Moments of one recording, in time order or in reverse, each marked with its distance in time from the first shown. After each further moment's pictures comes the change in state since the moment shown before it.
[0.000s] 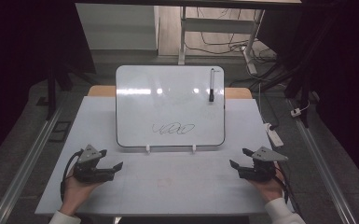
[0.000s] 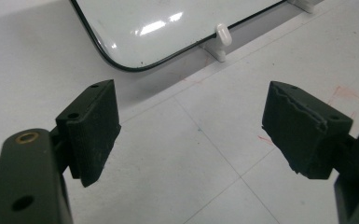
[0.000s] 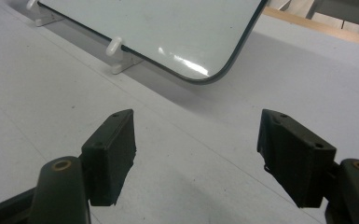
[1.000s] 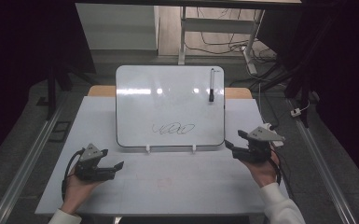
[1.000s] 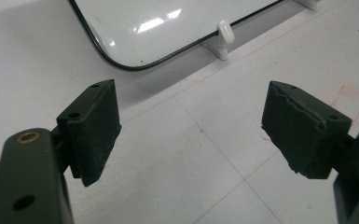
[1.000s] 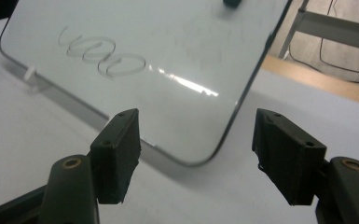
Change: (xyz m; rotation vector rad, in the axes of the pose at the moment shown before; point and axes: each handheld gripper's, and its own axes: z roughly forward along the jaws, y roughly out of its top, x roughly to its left) left arm 0.003 0.000 0.007 0.010 -0.009 0.002; right arm 0.004 0.075 0.007 -0.055 -0.056 0.035
